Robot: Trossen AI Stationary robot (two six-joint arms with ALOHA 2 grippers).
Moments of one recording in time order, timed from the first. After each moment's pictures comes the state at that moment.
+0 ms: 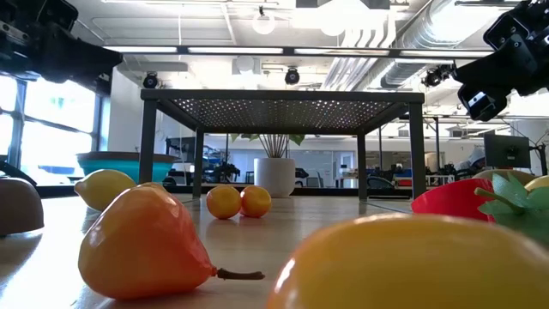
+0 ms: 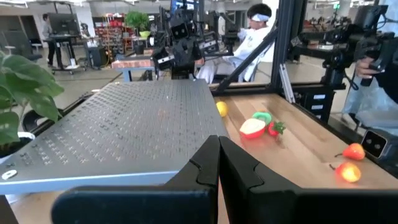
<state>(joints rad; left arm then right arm) -0.16 0.01 0.06 -0.01 -0.08 0.03 0.23 0.03 0.07 -0.14 0.16 0.34</state>
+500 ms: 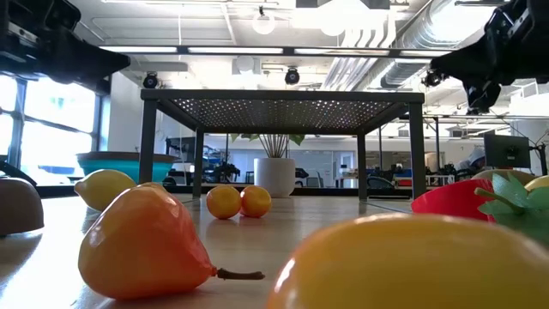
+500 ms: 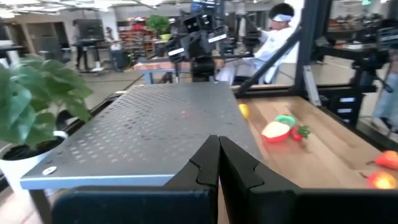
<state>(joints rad) -0.16 0.01 0.06 0.00 -0.17 0.06 0.23 0.03 0.07 0.04 0.47 0.27</state>
